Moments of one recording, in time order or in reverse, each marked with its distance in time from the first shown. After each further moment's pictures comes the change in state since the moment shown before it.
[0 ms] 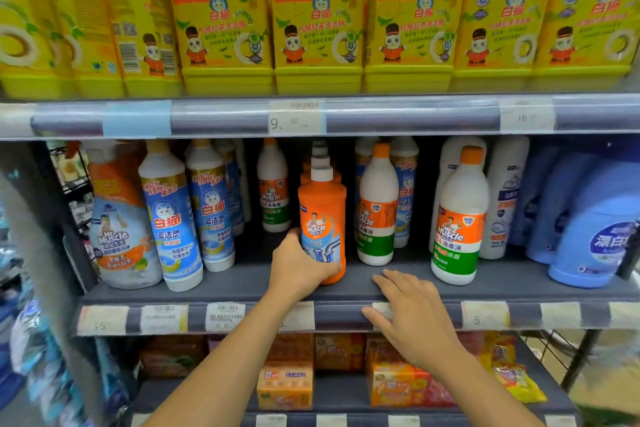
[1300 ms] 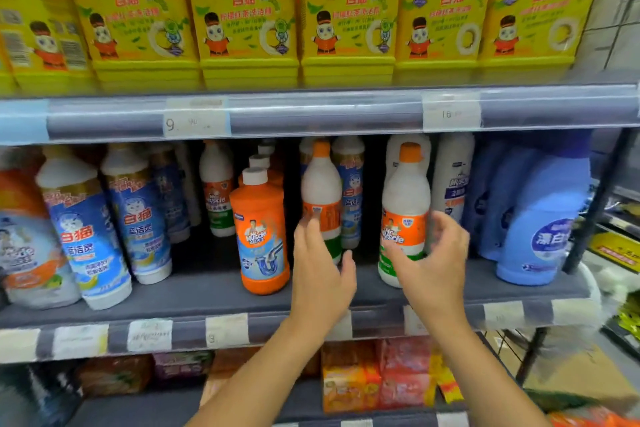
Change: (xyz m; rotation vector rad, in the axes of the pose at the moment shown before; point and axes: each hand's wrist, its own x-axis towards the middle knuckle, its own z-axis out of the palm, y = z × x) left_hand -0.041 0.066 0.108 0.074 0.204 0.416; right_hand 0.018 0.075 -0.058 0.790 0.650 0.467
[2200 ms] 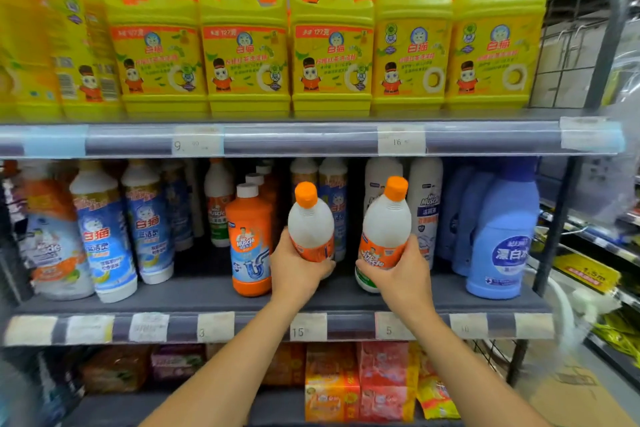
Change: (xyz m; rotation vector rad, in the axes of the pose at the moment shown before) left_hand 0.015 0.001 0.001 -0.249 0.047 -0.269; right_hand 0.015 0.013 -0.017 0.063 -0.243 0.010
